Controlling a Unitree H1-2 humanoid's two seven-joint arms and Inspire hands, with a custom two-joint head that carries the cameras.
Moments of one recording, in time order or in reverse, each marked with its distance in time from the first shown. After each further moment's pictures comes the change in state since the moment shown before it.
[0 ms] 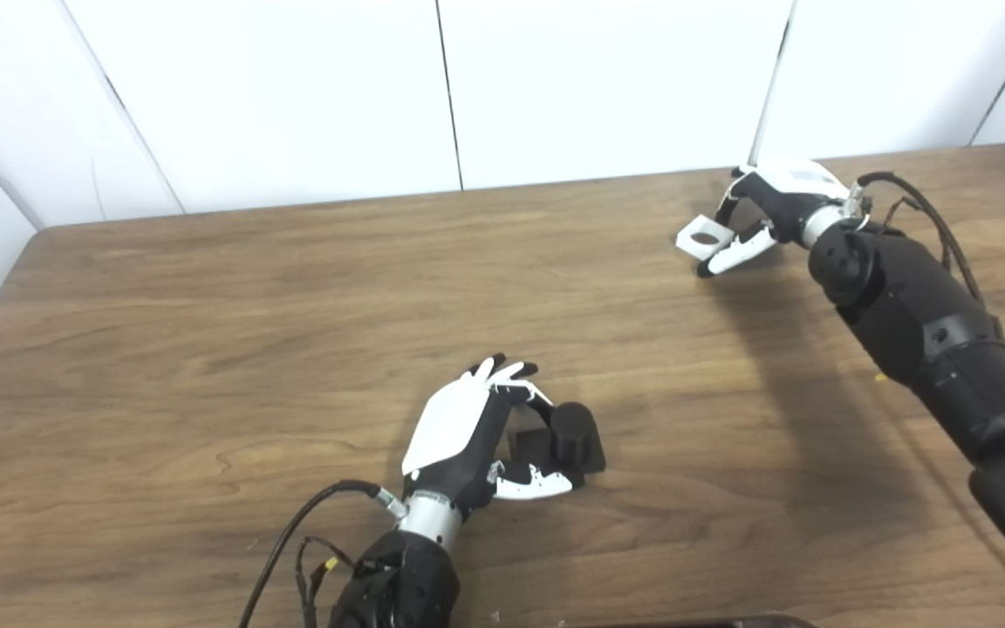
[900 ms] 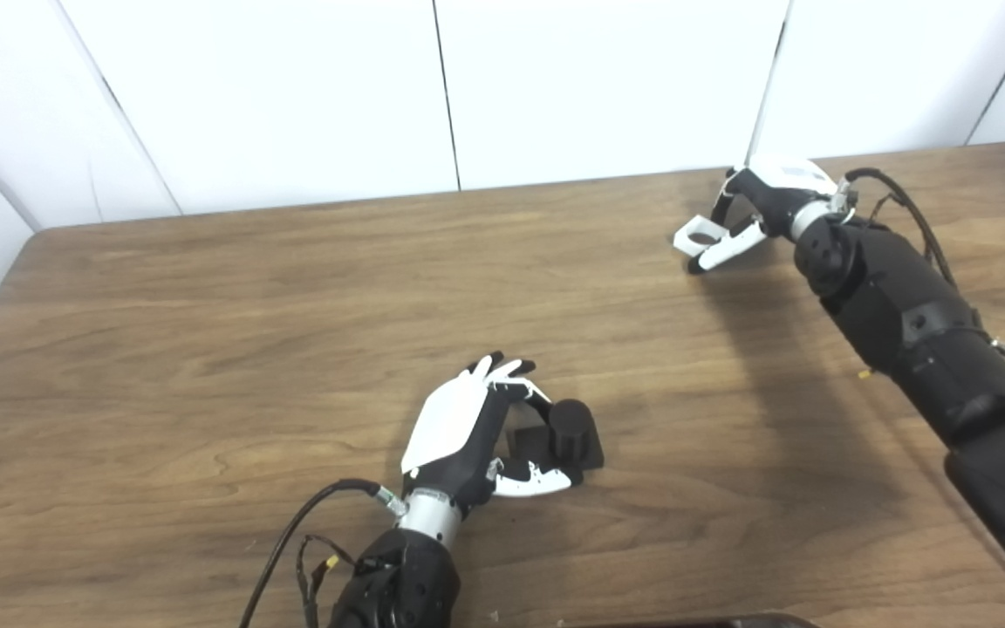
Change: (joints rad) left arm -0.003 -0.005 0.003 0.009 0.000 0.001 0.011; right arm -0.066 0.047 0.011 0.126 0.001 0.010 -0.015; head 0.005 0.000
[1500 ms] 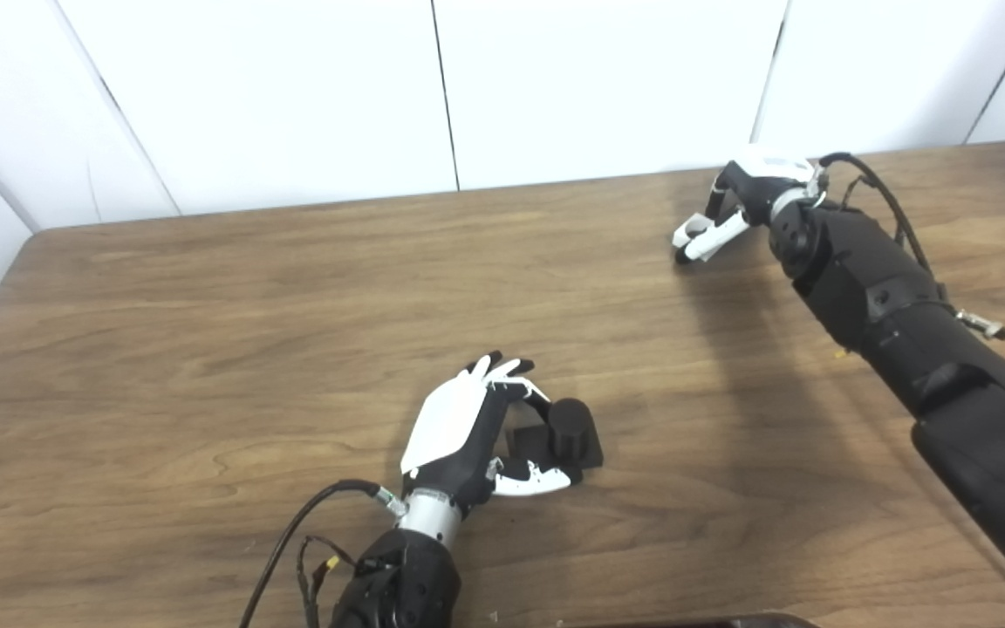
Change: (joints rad) left arm 0.000 -0.005 0.003 0.004 0.000 0.000 0.005; right arm -0.072 0.047 0.047 0.081 -0.022 0.087 0.019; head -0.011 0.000
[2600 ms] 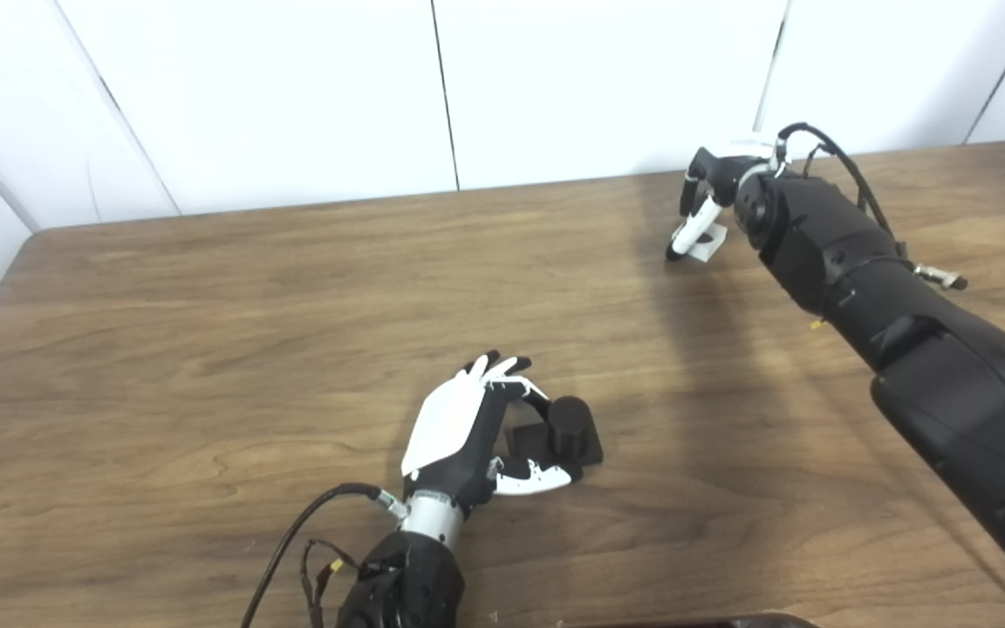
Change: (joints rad) left arm 0.008 -0.016 0.005 0.007 0.000 -0.001 0.027; right arm -0.105 0.049 0.070 0.140 0.014 -0.015 0.011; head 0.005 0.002
